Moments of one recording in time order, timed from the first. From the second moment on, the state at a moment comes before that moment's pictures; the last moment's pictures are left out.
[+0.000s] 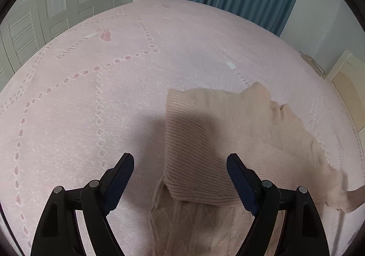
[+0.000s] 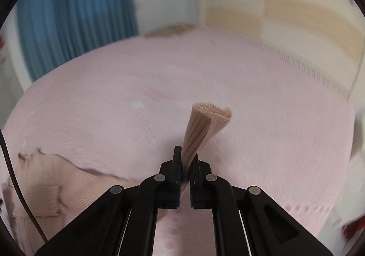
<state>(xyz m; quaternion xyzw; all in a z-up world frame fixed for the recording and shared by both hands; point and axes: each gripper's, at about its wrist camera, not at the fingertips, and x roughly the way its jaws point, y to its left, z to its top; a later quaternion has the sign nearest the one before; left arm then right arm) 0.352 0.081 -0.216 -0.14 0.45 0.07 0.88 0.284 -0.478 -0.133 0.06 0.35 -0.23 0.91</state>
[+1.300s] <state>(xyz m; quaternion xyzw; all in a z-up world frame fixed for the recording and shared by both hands) 0.338 0.113 -0.210 -0.14 0.43 -0.02 0.89 0.321 -0.204 -0.215 0.01 0.44 0.05 0.90</state>
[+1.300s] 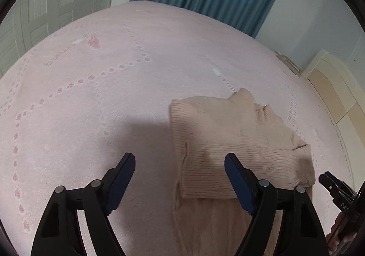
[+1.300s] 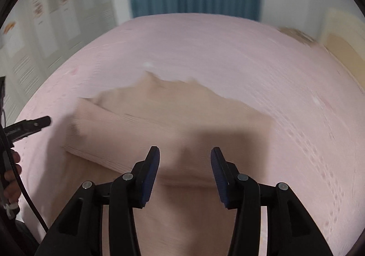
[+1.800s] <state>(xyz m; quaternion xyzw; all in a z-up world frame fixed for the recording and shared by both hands) 0.361 0.078 -0.239 -0.10 0.44 -0.03 0.89 0.319 -0.250 -0.212 0.07 0.47 0.04 0.88</state>
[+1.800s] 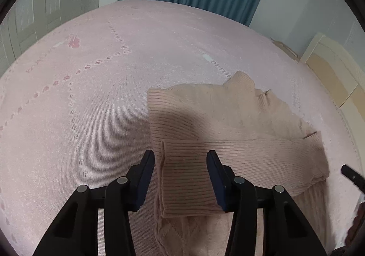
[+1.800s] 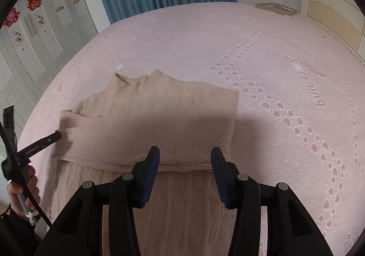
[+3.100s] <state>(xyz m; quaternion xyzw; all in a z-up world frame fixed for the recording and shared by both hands) 0.383 0.080 -0.230 -0.05 0.45 0.04 0.89 0.352 -0.287 -0.275 0.12 0.55 -0.05 0.83</state>
